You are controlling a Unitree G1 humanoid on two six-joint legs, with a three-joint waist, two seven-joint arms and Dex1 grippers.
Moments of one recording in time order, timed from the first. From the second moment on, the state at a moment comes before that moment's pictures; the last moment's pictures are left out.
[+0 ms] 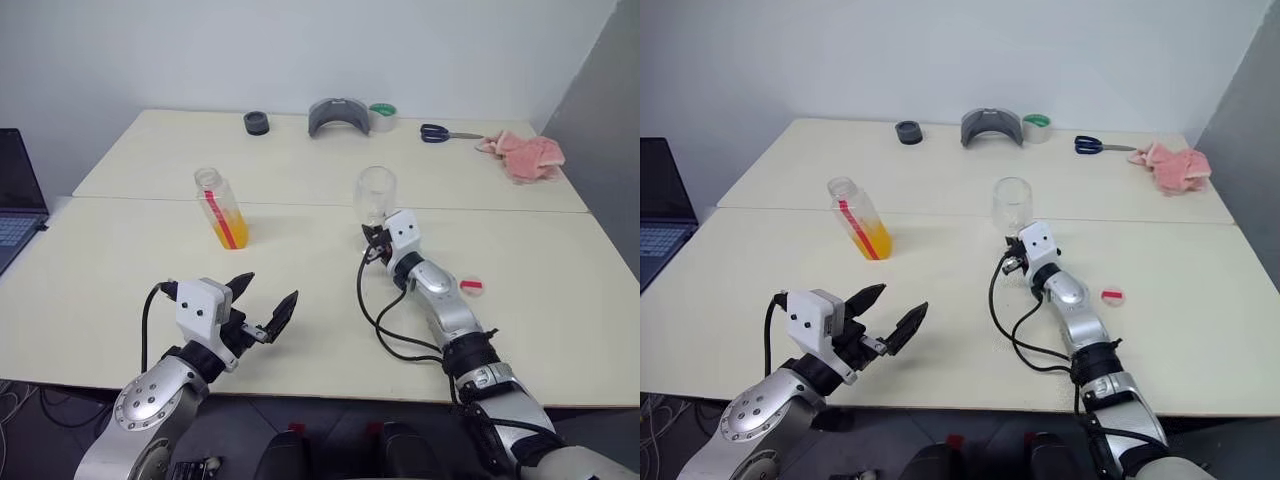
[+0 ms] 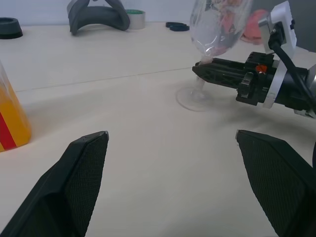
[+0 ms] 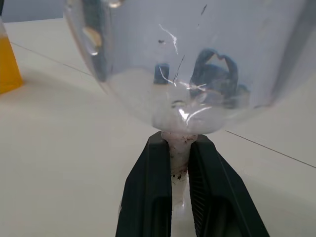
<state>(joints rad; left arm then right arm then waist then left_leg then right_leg) 0.24 0.39 0.14 -0.78 -0.47 0.58 -0.34 -0.60 -0.09 0.10 0.54 0.01 -0.06 0.34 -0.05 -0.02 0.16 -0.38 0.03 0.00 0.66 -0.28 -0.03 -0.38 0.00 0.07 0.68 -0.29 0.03</state>
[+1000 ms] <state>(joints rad) 0.29 0.39 0.18 -0.82 -0.45 0.57 -0.27 -0.89 0.05 0.10 1.01 0.01 -0.21 0.45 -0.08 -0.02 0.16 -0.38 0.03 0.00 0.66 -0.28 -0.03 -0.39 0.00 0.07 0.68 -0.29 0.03</state>
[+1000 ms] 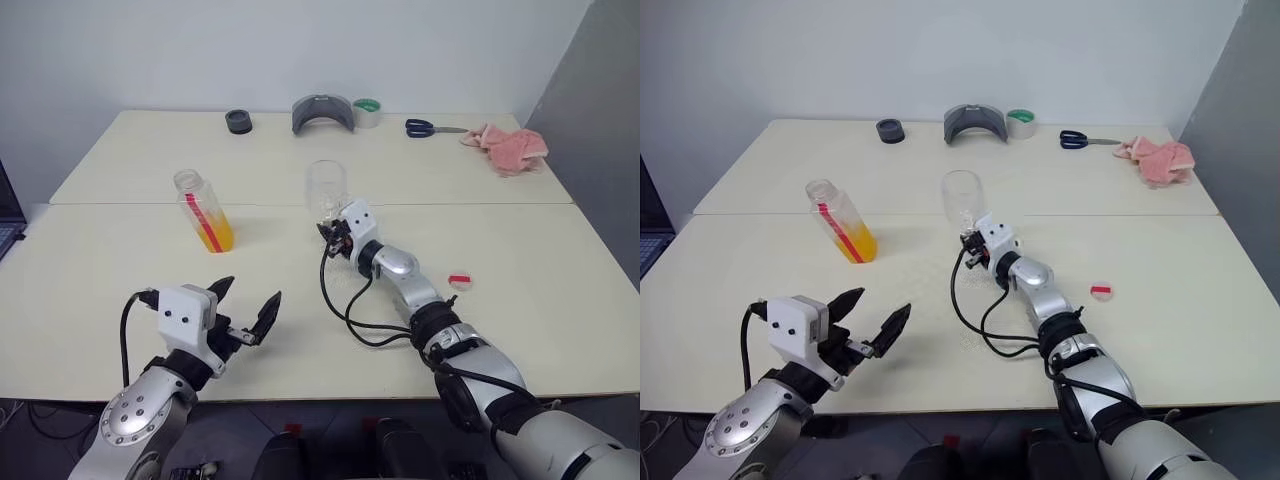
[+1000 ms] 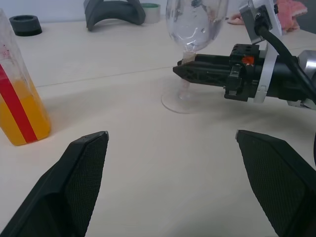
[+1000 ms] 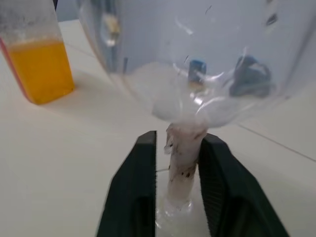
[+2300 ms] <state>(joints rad) -0.07 0.24 0.21 -0.16 -0.12 0.23 -0.03 -0.27 -0.61 -0.06 -0.53 0.55 0.67 0.77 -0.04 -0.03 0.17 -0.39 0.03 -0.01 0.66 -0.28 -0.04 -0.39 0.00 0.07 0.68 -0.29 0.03</state>
